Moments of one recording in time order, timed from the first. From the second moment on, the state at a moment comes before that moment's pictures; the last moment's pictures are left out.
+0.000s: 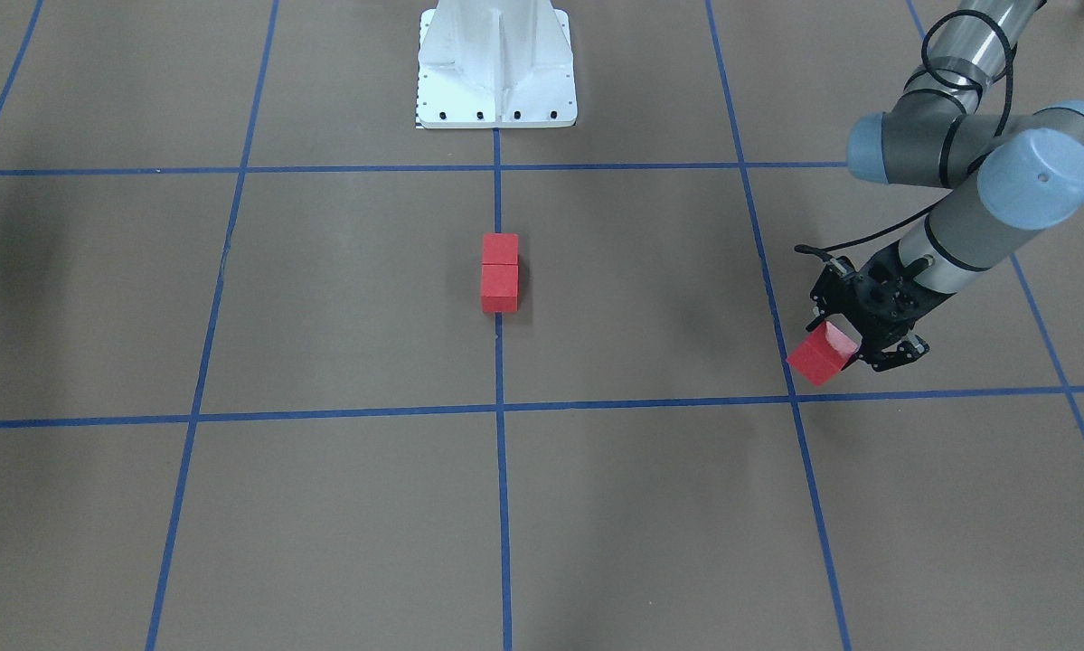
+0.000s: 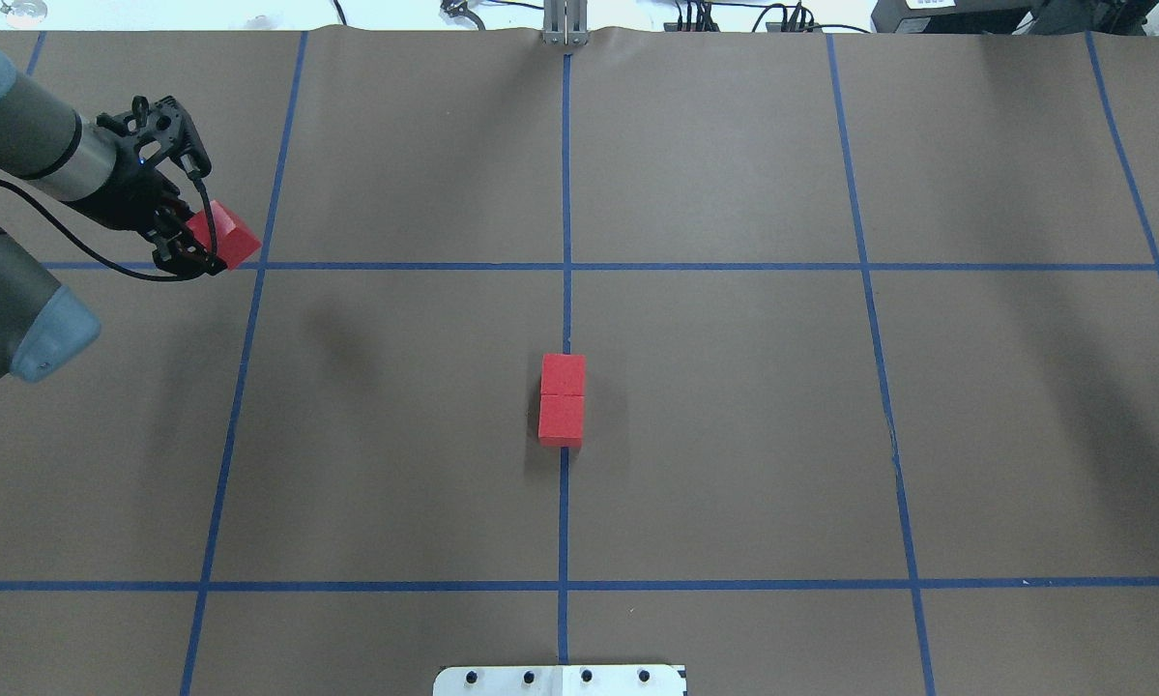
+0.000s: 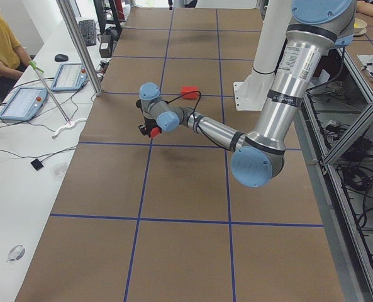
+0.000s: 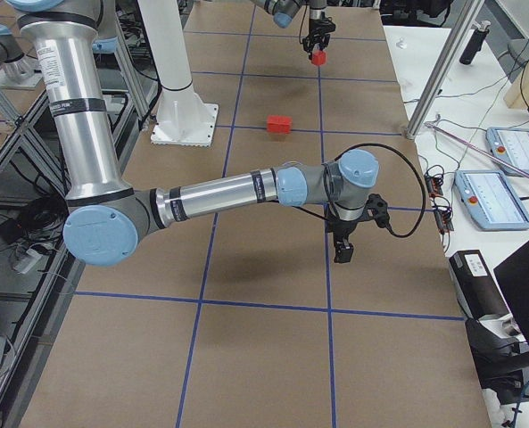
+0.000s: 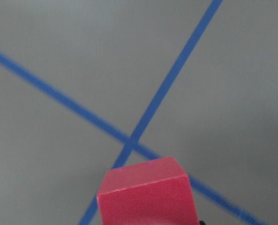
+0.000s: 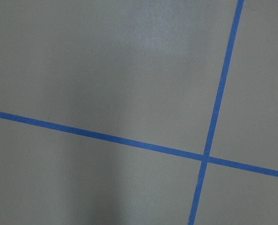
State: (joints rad) left arm -0.98 -1.92 -1.62 -1.95 -2.23 0.17; right arm 1.44 -1.38 1.63 -1.68 2.31 -0.02
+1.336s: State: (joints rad) left arm -0.86 -2.05 -1.71 -2.01 -2.15 0.17; right arm 1.44 -1.38 1.63 -1.68 2.31 -0.01
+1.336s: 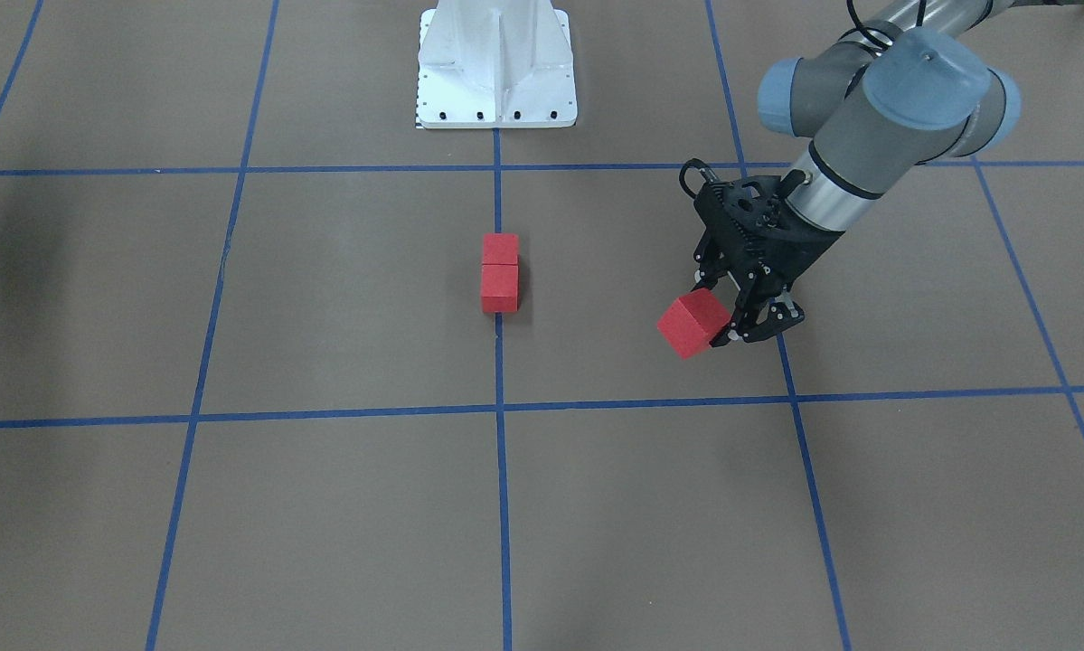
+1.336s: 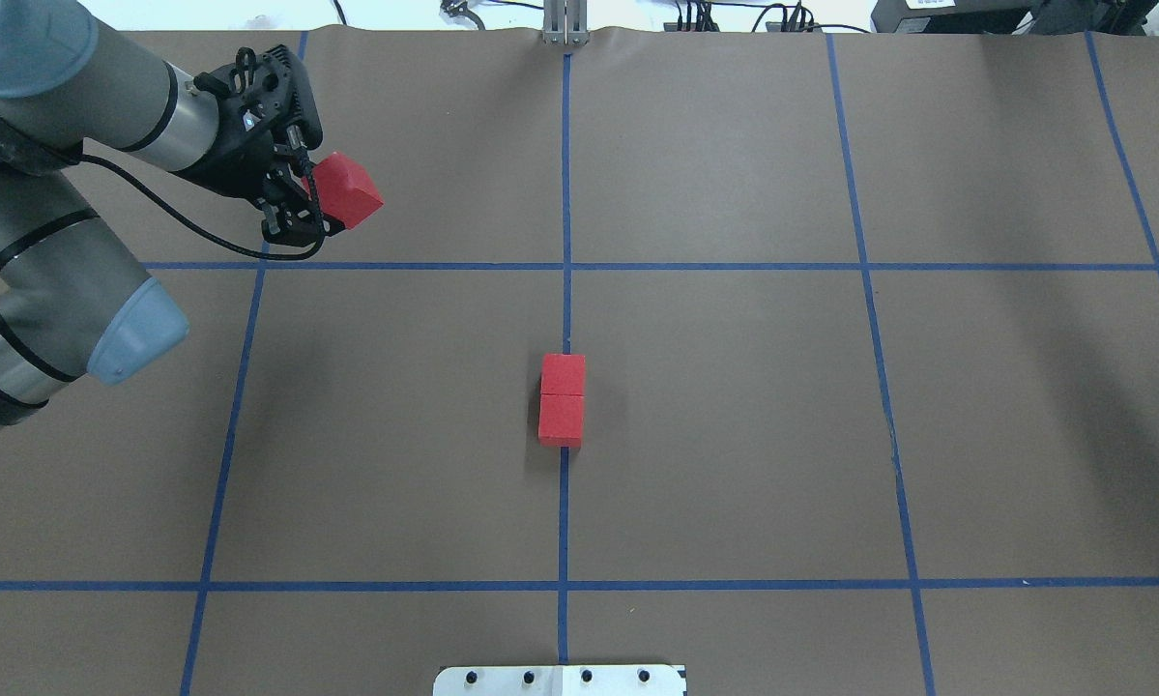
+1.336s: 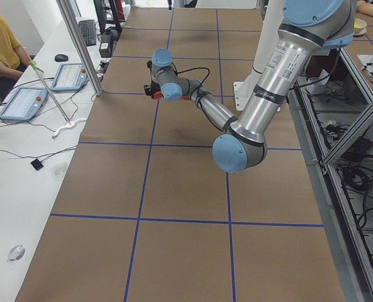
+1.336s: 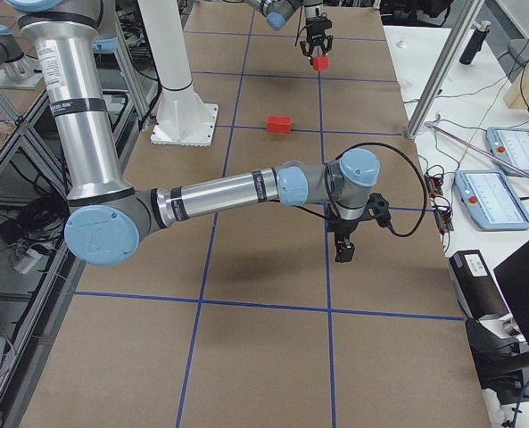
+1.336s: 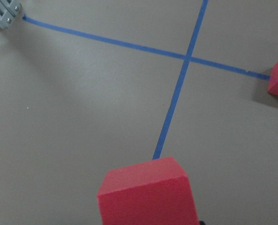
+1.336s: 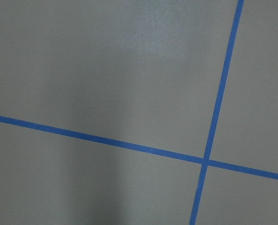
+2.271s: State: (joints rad) left arm -0.65 -2.25 -1.67 -1.61 -2.01 0.59; right arm 1.44 -1.38 1.63 -1.68 2.31 -0.01
